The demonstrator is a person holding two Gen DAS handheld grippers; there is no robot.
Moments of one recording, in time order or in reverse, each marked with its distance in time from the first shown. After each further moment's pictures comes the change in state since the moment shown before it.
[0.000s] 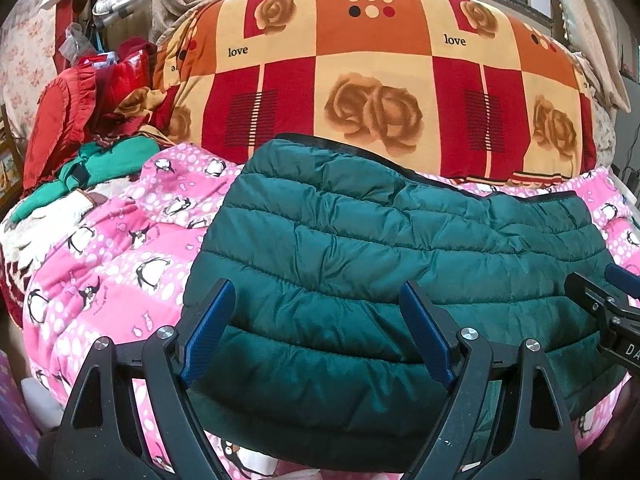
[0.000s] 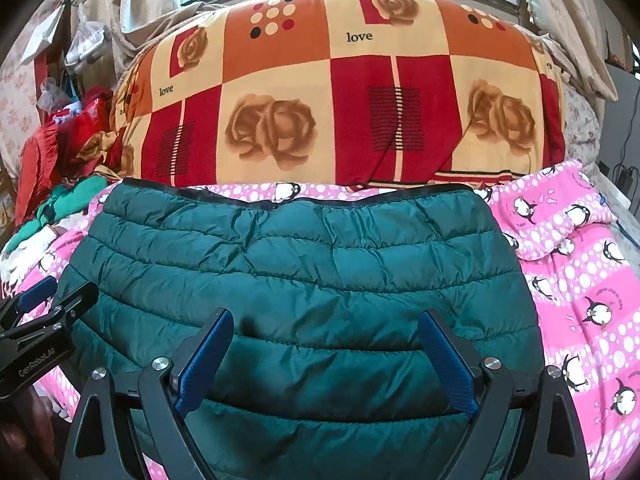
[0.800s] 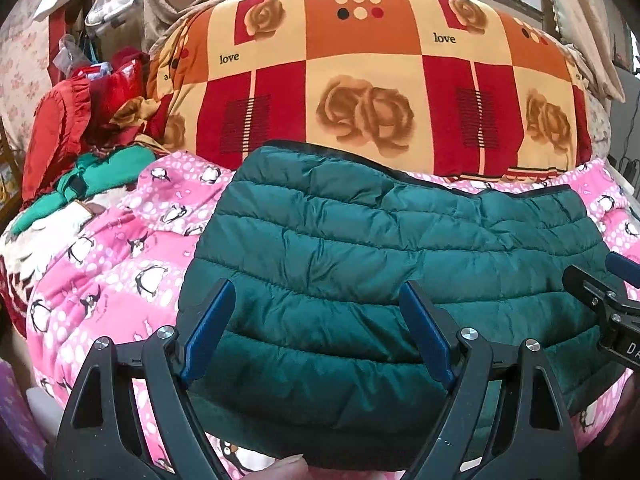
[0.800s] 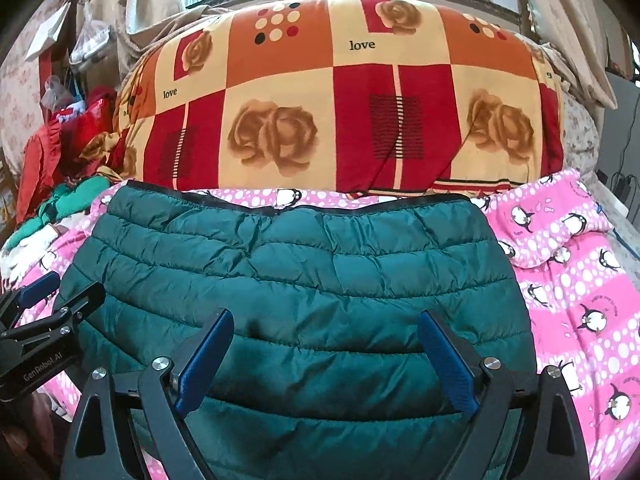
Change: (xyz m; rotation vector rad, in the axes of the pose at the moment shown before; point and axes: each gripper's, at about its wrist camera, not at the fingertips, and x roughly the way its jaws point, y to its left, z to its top) left arm -0.003 -0.008 0.001 0.029 -0.007 0.003; right arm -0.006 -0.001 0.002 -0.020 -0.021 -0.004
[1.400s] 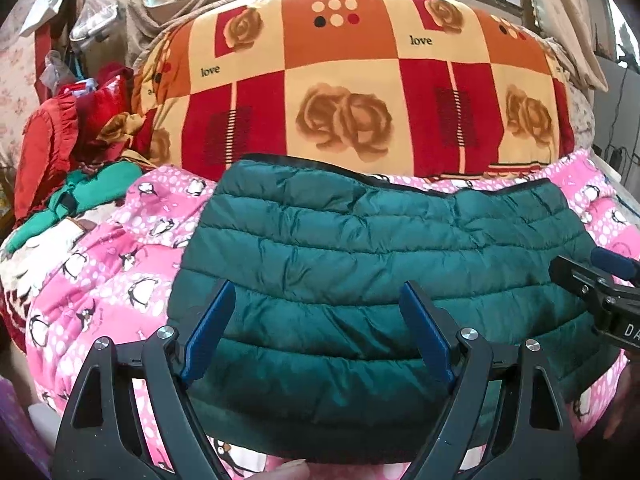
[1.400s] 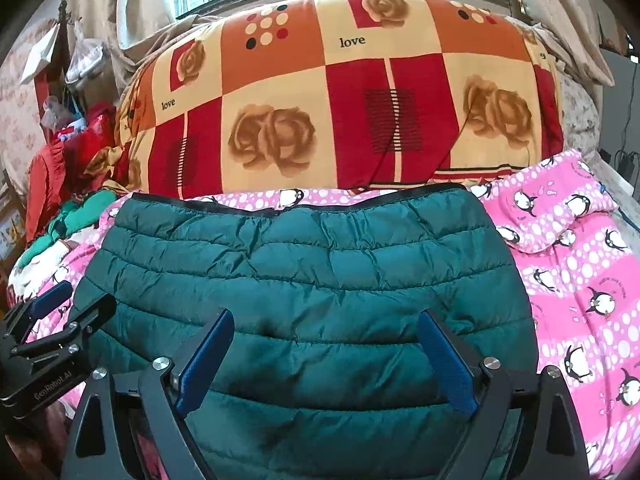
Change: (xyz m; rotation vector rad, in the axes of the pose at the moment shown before) left arm -0.013 -0.014 0.003 0.052 -0.026 -0.032; right arm -0.007 -0.013 -0.001 0.065 0.009 0.048
